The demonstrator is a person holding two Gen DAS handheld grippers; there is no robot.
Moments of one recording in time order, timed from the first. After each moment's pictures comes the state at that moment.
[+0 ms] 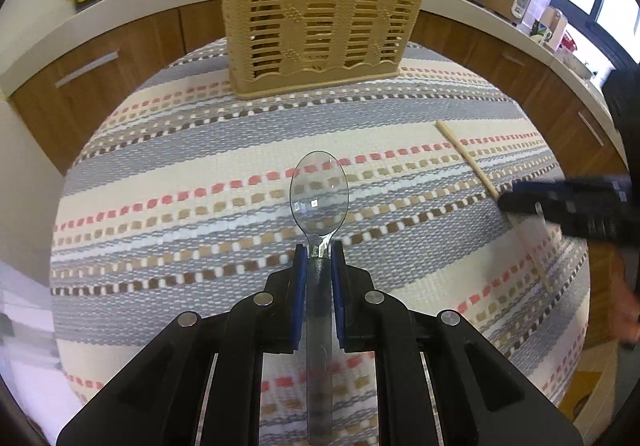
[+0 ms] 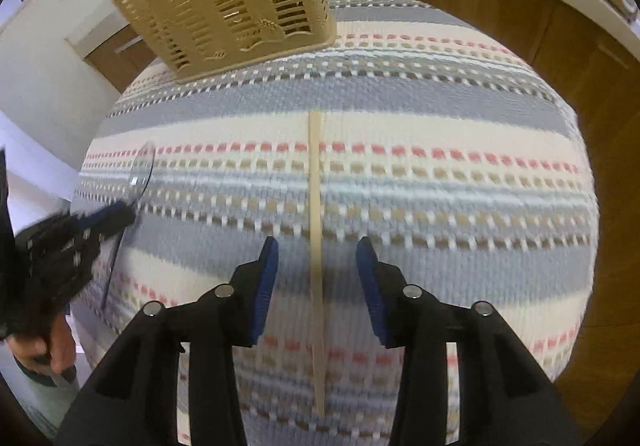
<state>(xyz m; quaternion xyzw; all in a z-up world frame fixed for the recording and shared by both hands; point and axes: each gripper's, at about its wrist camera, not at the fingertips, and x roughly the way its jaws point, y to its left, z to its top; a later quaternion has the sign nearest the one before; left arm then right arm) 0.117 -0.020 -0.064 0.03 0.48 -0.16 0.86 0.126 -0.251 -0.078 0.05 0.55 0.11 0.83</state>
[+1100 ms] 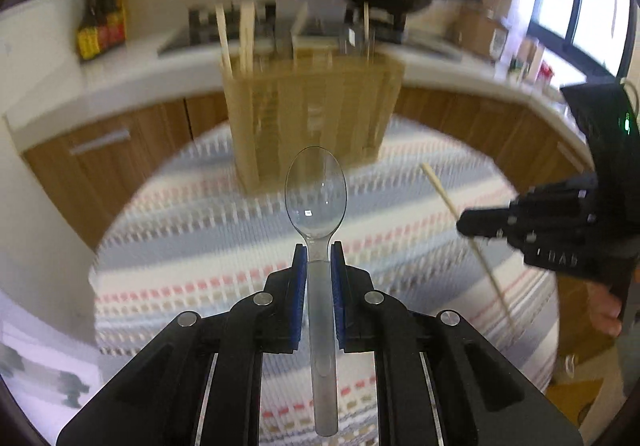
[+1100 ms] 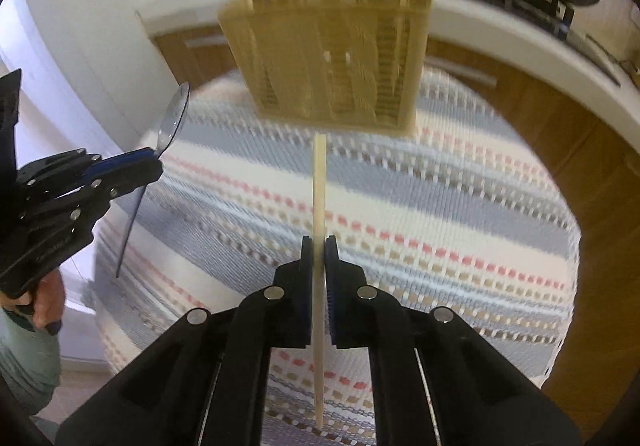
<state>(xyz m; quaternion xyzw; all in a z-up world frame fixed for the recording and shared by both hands) 0.113 -0.009 0.023 0.02 0.38 -0.19 0.91 0.117 -0.208 -0.009 -0.04 0.47 0.21 0.86</state>
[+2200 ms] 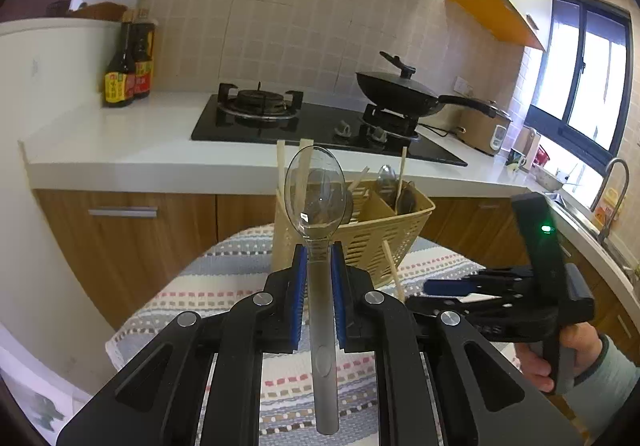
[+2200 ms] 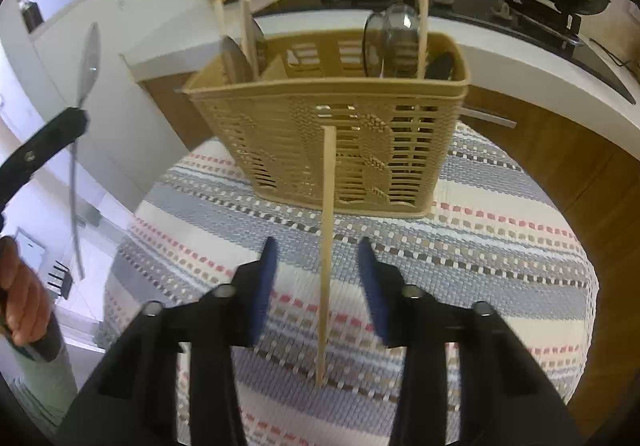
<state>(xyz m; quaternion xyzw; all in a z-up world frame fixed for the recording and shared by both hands) 0.150 0.037 0.075 -0.05 0.27 -0.19 0.94 0.199 -0.186 -0.003 -0.01 0.46 0.19 0.87</state>
